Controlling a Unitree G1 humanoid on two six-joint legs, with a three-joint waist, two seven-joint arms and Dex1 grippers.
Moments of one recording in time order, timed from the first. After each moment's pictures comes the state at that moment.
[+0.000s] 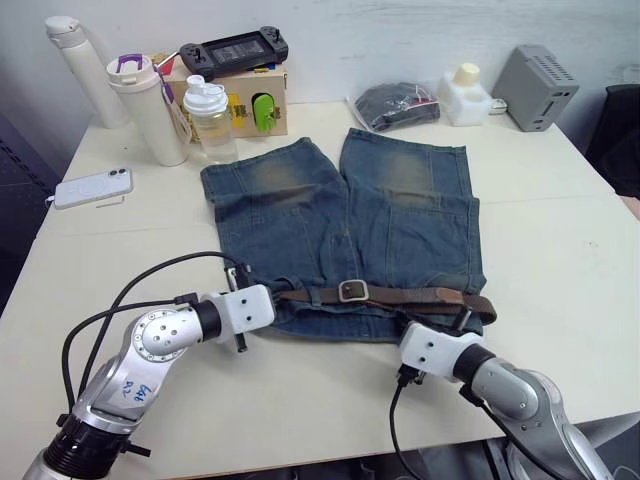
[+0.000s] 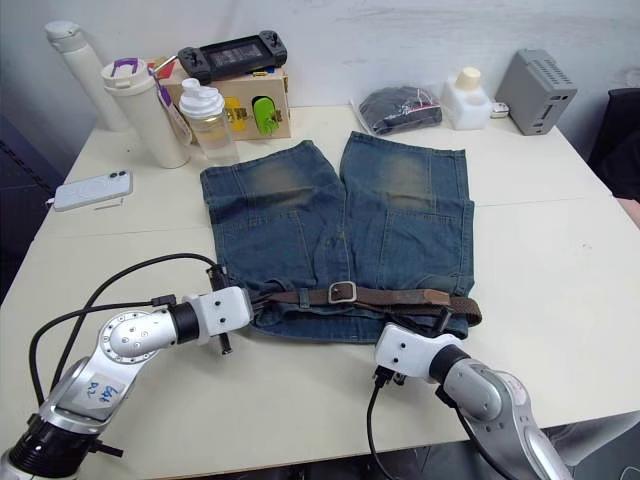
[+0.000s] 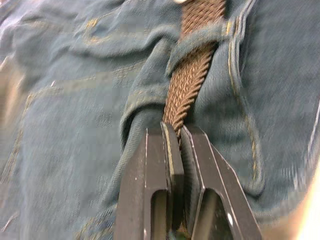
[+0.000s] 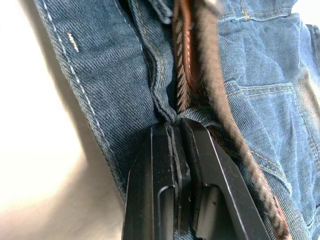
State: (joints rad) left arm -0.11 0.73 -0.13 -0.38 0.11 0.18 -0.64; right arm 0.17 -0.58 0.16 -0.61 -0.44 0.28 0.58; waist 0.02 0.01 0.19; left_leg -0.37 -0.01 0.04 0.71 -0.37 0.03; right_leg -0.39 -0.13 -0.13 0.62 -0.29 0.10
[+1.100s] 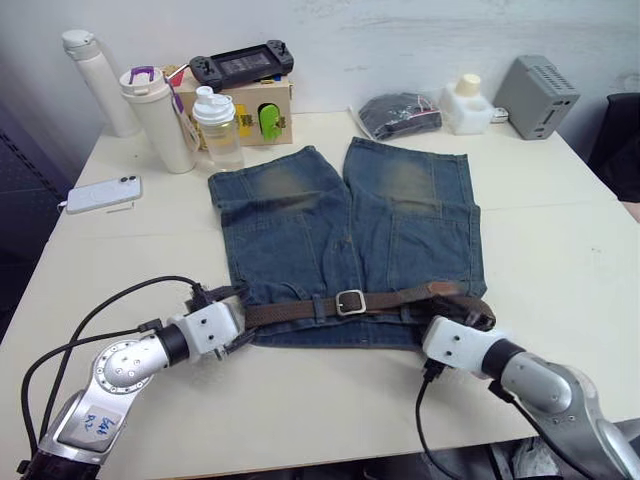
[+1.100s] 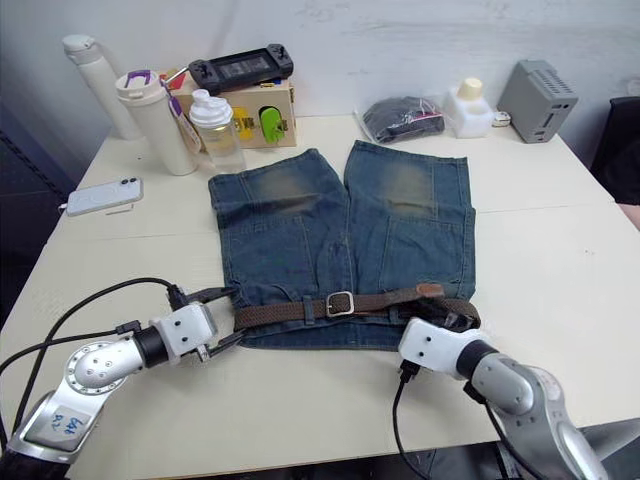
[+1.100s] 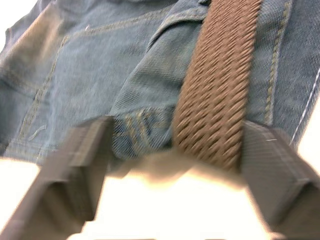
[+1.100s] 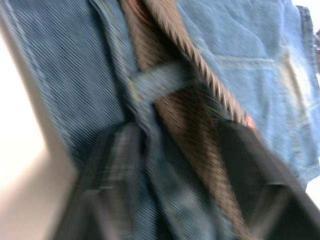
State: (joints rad) left arm 0.13 0.76 0.02 -0.29 -0.06 -0.04 -0.62; right arm 0.19 -0.74 0.02 -0.60 -0.36 0.28 0.63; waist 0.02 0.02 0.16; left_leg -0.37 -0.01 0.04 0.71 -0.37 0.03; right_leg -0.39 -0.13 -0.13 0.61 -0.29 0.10
